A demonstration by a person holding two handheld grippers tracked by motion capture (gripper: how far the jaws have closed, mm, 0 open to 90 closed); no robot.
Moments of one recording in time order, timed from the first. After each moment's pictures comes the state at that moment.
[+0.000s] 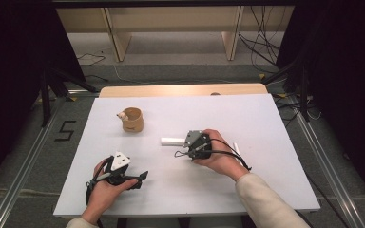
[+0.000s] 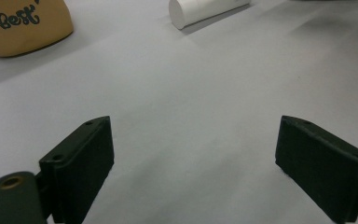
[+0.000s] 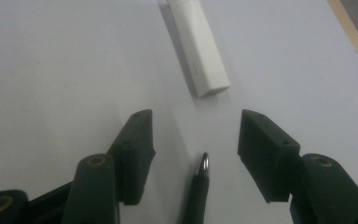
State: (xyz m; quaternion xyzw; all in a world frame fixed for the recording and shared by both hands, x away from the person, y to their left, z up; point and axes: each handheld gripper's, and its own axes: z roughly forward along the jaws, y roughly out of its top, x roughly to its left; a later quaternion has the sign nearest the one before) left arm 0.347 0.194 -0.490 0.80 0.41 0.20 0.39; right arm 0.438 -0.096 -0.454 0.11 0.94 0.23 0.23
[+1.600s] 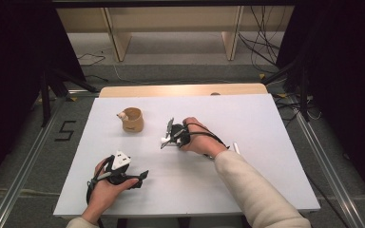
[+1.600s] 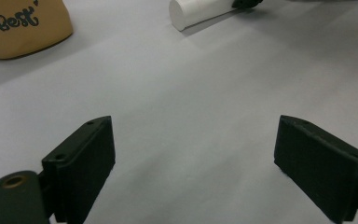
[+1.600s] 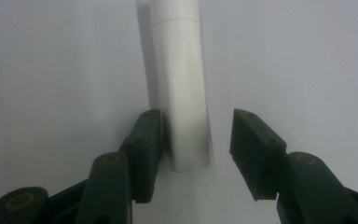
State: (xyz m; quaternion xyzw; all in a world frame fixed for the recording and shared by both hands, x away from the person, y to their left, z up) left arm 0.350 0.192 -0.490 0.80 0.41 0.20 0.39; right arm 0.496 -0.036 -0.461 0.05 0.97 0.12 0.19
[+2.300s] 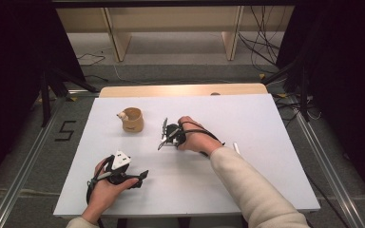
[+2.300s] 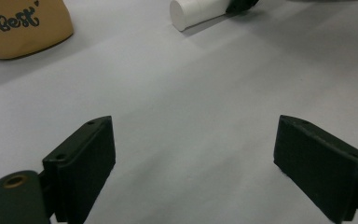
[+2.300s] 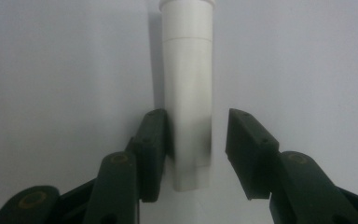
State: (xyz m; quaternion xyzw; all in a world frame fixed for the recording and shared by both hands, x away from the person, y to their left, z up) left arm 0.350 0.193 -0.490 0.80 0.41 0.21 0.39; right arm 0.500 -0.022 -0.461 0.02 0.98 0.10 0.18
